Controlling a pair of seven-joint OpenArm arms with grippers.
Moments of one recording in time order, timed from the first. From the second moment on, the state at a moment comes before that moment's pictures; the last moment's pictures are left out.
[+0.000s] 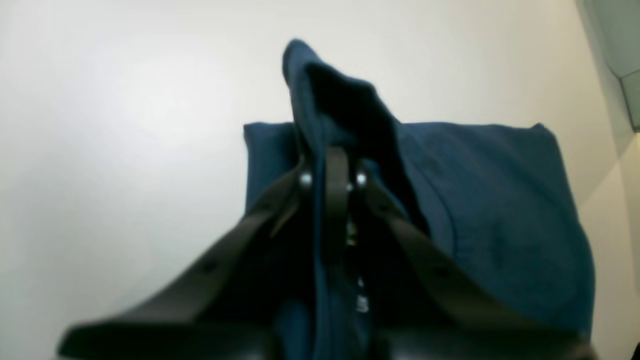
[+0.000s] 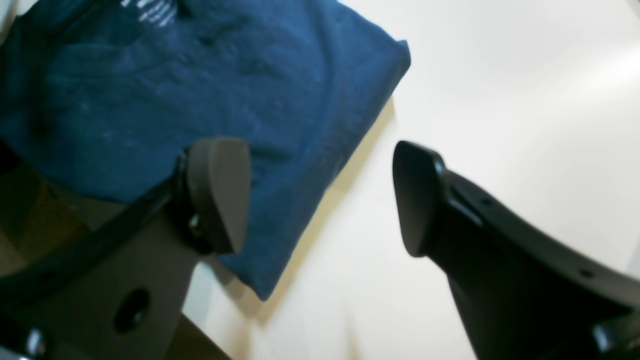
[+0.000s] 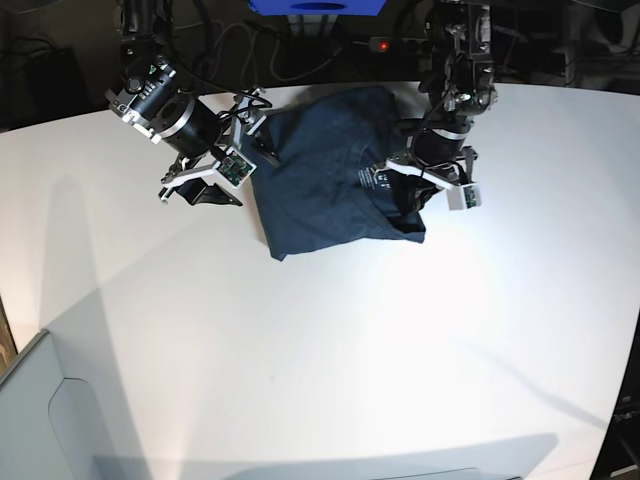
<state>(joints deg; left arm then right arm) 21.4 -1.7 -4.6 101.8 -28.1 -4.4 25.5 -23.2 3.3 0.8 120.2 -4.7 47.0 -37.4</state>
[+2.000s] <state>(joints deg) 30.8 -0.5 -5.0 102.8 -28.1 -4.6 25.5 -23.4 3.1 0.4 120.2 -4.7 47.0 -37.4</state>
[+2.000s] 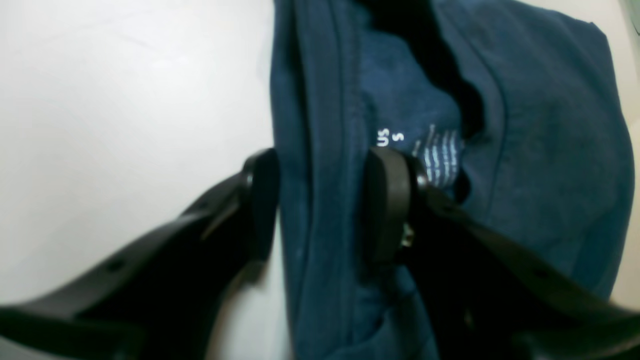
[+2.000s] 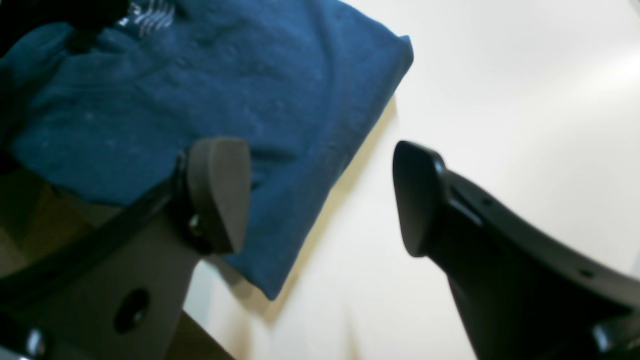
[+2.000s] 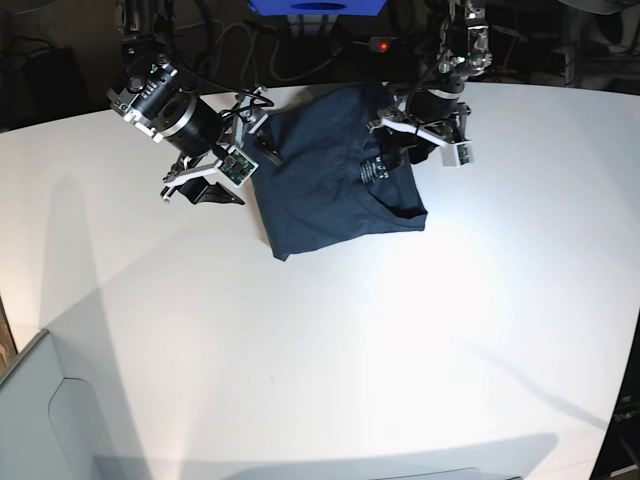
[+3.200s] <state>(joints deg) -15.6 -21.6 48.5 79.0 -27.8 -5.8 25.4 -22.2 2.2 19.2 120.6 -4.7 46.9 -37.3</state>
